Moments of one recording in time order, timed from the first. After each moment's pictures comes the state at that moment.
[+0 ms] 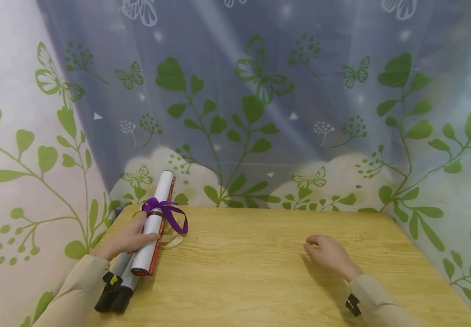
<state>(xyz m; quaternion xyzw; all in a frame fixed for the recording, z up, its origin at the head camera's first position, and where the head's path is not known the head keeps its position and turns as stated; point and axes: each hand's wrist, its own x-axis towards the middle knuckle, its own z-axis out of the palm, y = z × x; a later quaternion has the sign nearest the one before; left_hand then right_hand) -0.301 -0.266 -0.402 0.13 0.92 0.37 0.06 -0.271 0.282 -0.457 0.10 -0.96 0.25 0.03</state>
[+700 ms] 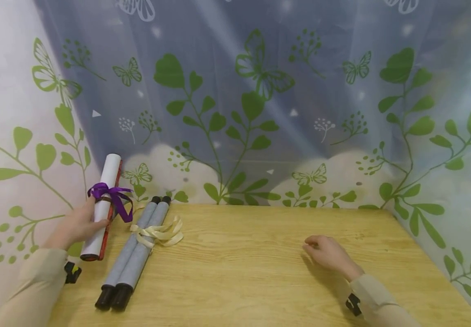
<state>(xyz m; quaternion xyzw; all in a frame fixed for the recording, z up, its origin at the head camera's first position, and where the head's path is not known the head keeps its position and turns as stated) -0.303 -0.368 -0.367 0.09 0.98 0.18 -0.05 -0.270 0.284 -0.463 0.12 -0.96 0.25 0.03</state>
